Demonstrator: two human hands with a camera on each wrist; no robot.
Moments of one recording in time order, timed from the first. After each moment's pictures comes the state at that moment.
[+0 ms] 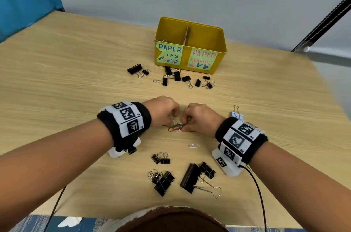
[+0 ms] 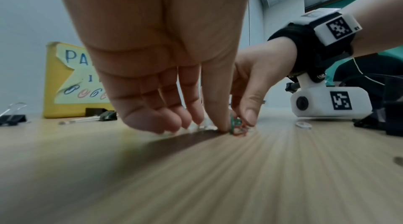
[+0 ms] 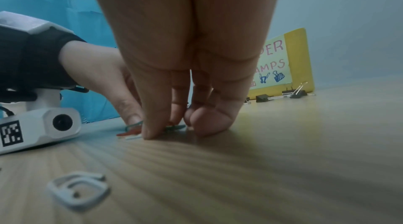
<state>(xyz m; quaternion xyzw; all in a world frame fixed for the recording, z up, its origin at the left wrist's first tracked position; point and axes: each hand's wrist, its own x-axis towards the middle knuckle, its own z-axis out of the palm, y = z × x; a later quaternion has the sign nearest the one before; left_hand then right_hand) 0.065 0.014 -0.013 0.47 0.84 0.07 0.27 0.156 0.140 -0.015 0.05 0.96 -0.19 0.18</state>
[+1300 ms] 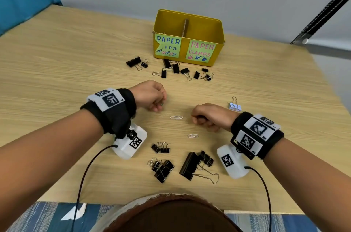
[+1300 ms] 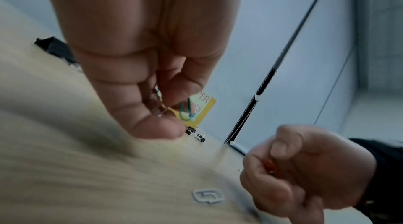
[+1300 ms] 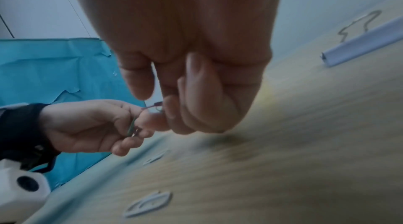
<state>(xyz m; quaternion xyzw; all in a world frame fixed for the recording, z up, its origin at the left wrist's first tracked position) 0.051 -0.005 -0.009 0.20 0.78 0.41 0.42 0.184 0.151 -0.001 0.21 0.81 -0.46 0.29</state>
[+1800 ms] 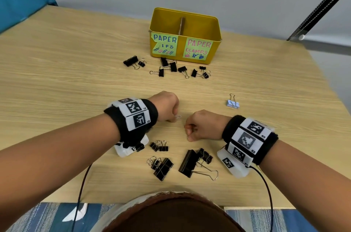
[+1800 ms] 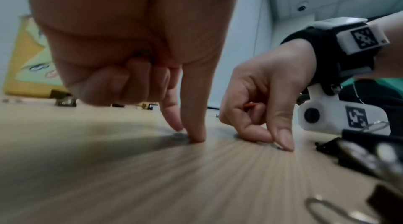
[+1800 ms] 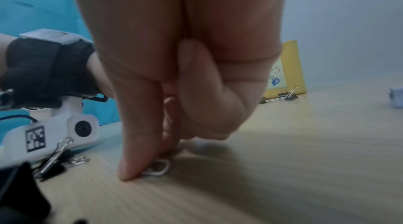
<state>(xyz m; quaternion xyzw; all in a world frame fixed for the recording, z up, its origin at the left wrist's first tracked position) 0.087 0.022 -0.018 0.41 0.86 0.09 0.28 0.191 0.134 -0.010 0.02 0.93 -0.20 0.31</state>
